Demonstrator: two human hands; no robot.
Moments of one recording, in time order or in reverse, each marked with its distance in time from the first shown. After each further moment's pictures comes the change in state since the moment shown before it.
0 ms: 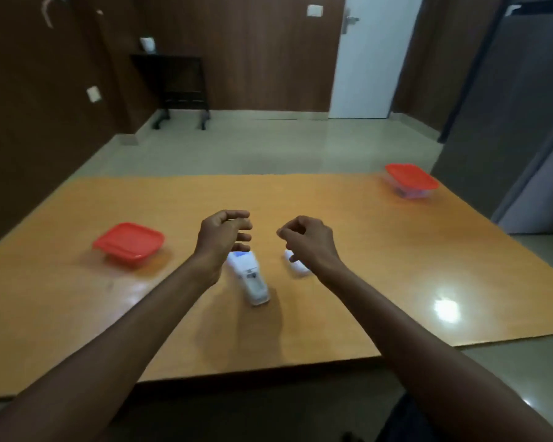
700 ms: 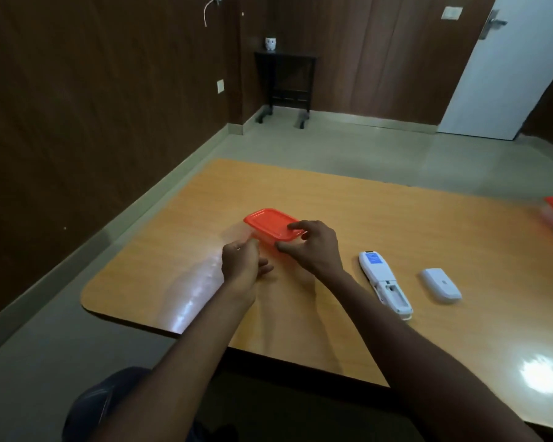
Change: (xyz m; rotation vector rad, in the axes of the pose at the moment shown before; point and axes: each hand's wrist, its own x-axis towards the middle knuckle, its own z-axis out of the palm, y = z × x) left_hand -0.015 -0.056 -0.189 -0.261 0.555 -0.221; right_hand 0.008 -0.053 0.234 -0.279 -0.165 -0.411
